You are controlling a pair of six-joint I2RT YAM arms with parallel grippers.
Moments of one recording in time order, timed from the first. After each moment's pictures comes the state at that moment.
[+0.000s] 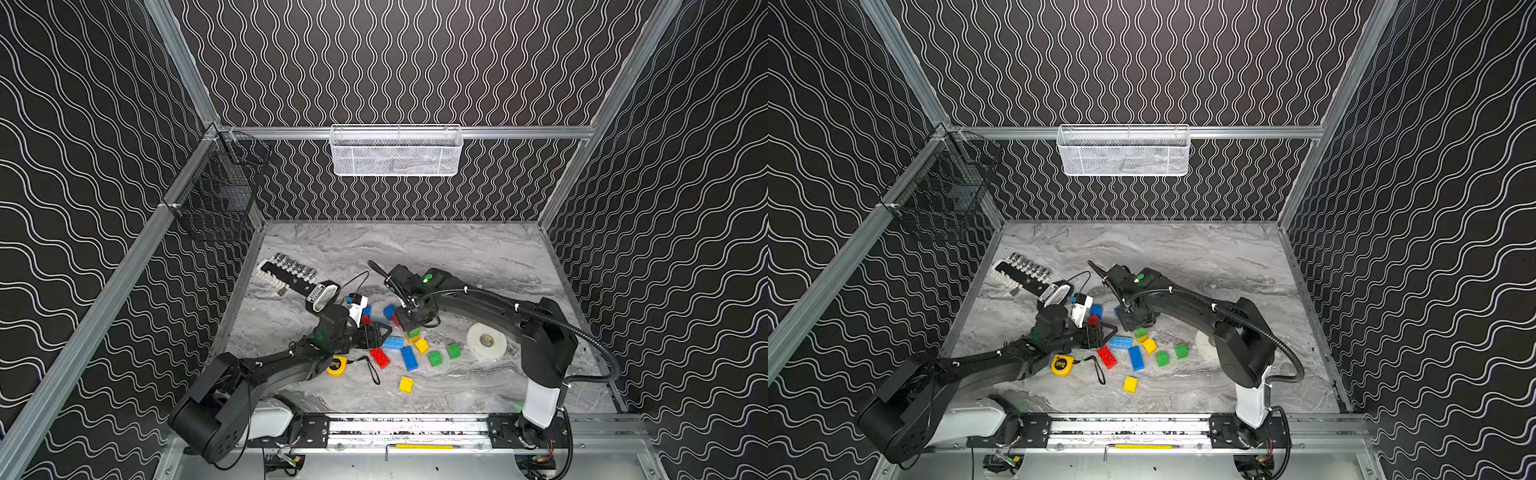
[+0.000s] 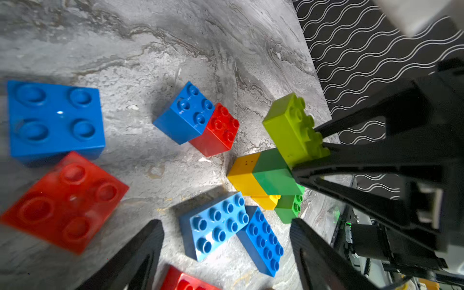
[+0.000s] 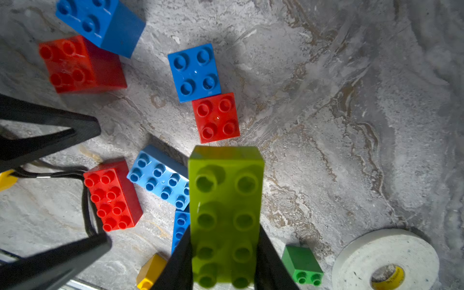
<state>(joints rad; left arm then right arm) -0.56 1.29 0.33 0.40 0.38 -0.64 0.89 1.90 1.51 -1.03 0.10 0.38</state>
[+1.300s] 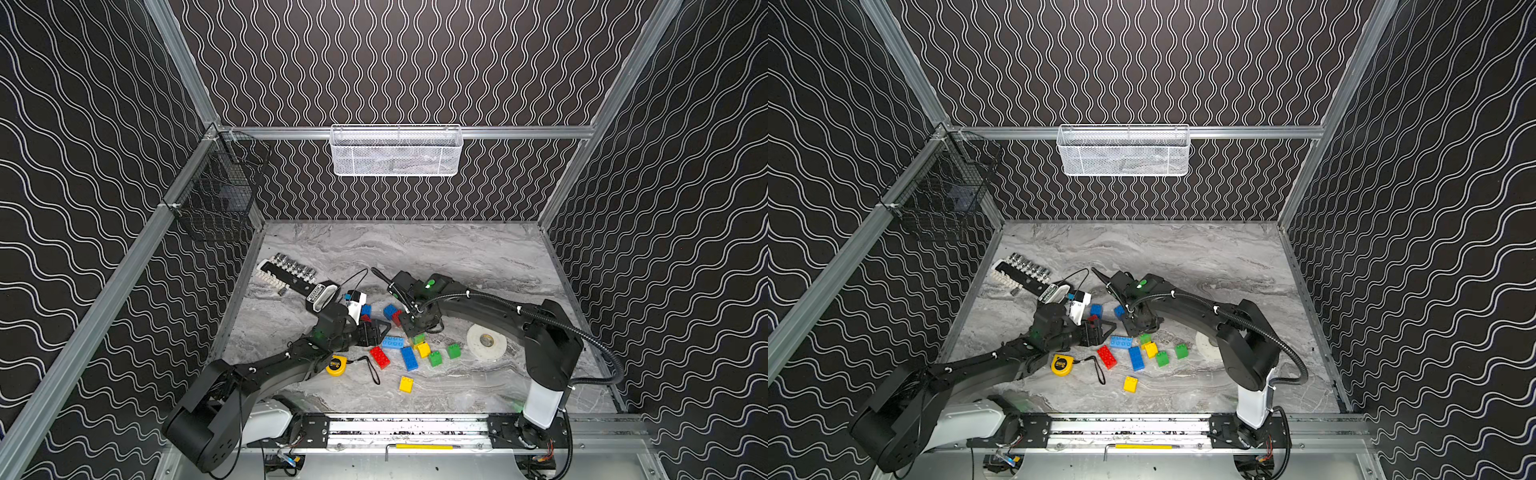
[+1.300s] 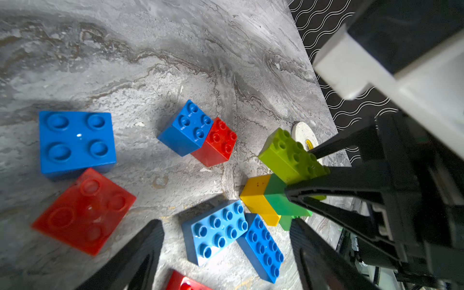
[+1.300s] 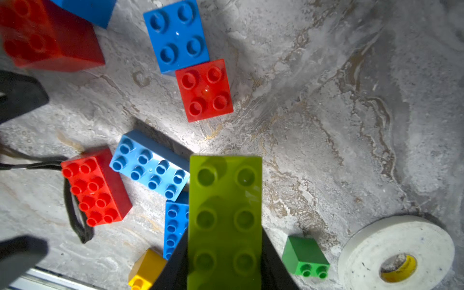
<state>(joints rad) -0.56 1.24 0.37 0.34 0.35 -0.61 0.90 1.83 1.43 -0.99 0.11 0.42</state>
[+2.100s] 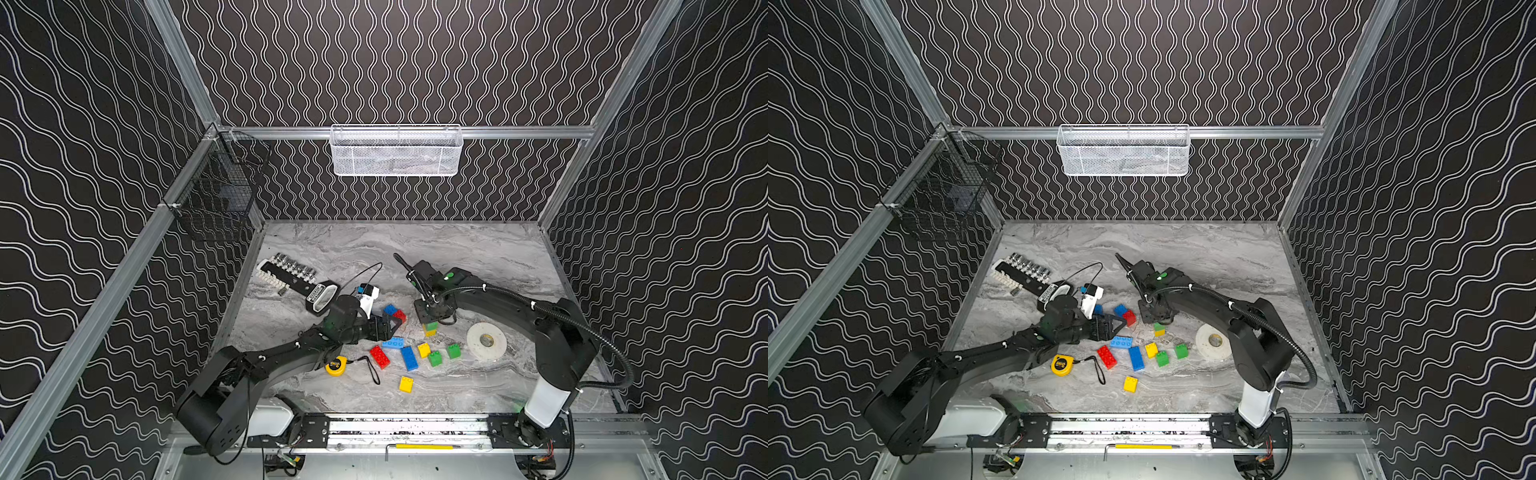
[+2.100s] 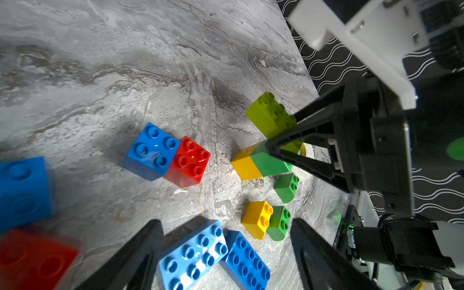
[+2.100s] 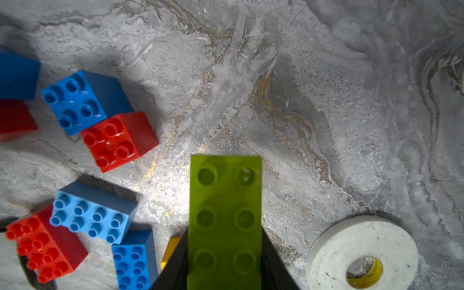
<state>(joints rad) -0.62 1.34 0.48 0.32 0.34 -0.58 0.76 1.79 1.35 -0.90 0.17 0.43</state>
